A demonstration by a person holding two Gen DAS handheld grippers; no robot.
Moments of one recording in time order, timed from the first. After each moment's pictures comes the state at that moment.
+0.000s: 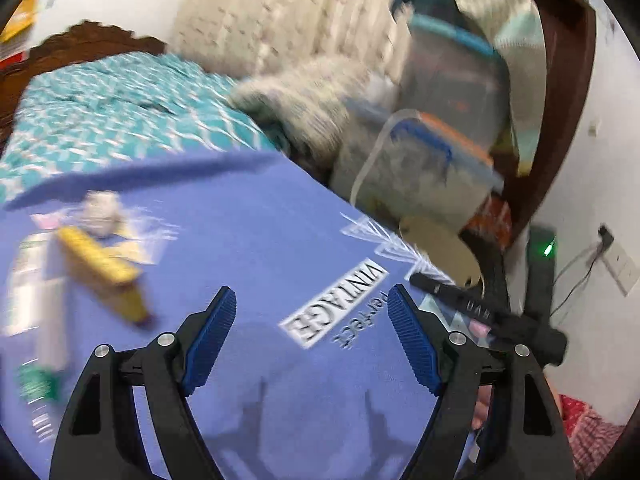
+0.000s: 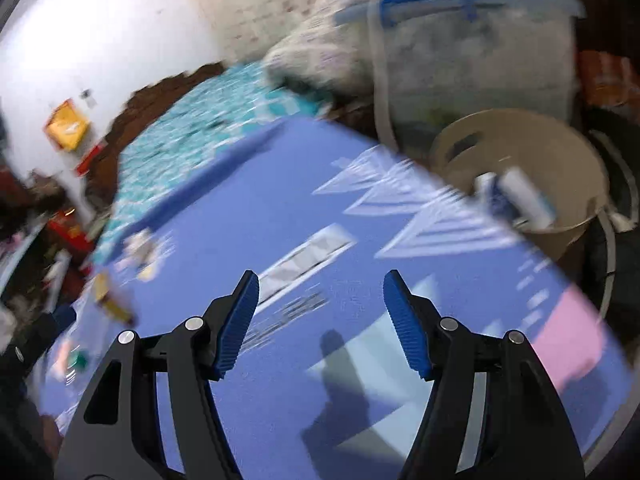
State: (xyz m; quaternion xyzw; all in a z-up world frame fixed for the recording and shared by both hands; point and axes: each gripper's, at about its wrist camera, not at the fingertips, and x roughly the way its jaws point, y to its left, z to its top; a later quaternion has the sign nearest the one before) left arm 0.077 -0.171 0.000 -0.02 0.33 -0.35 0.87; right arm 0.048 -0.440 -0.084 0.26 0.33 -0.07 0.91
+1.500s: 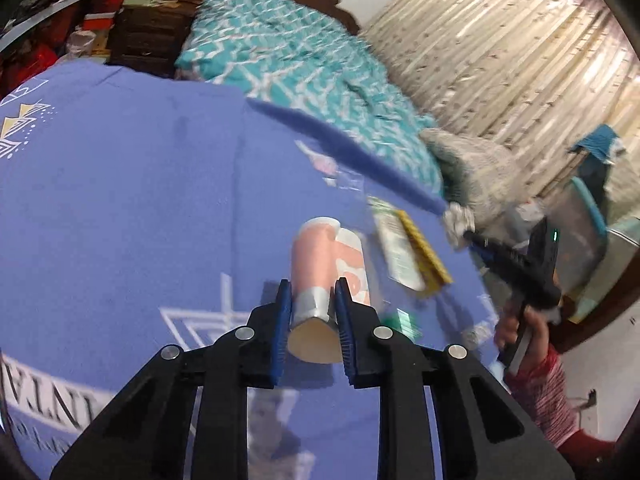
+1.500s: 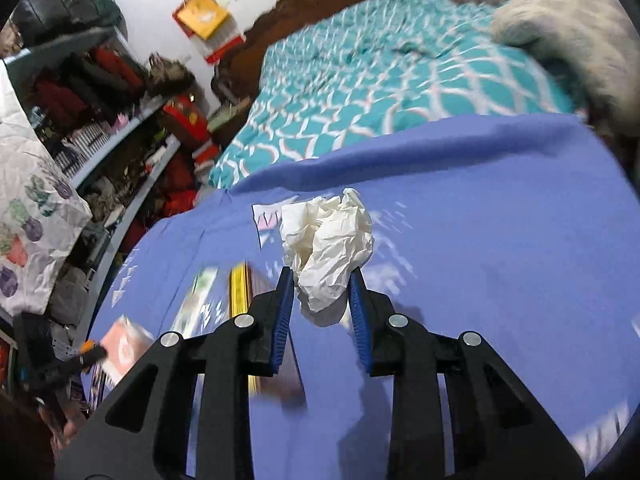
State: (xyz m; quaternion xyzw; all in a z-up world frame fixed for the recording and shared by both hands) left arm 0.100 0.128 -0.019 -0.24 0.42 -0.16 0.86; right arm 0.220 -0.313 -0.032 0.18 0.38 0.20 0.88
